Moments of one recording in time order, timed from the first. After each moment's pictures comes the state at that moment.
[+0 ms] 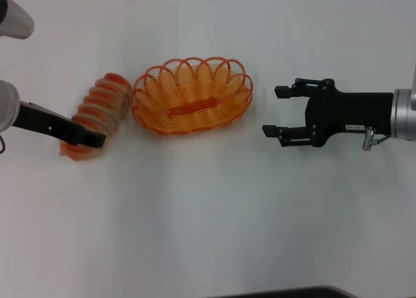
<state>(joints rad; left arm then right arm) -0.53 -2.16 1.16 1.18 2.64 1.39 -2.42 0.42 2.09 -0.77 -0.63 -2.00 -1.41 1.05</state>
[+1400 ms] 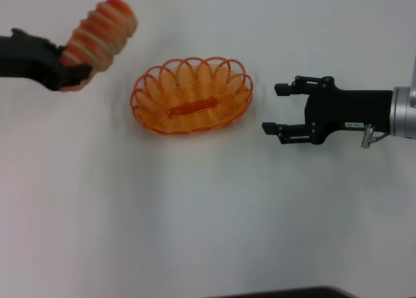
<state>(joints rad) -0.48 -2.16 1.07 1.37 2.46 1.37 -2.03 0.42 2.09 -0.77 -0.62 -1.99 -1.40 1.06</state>
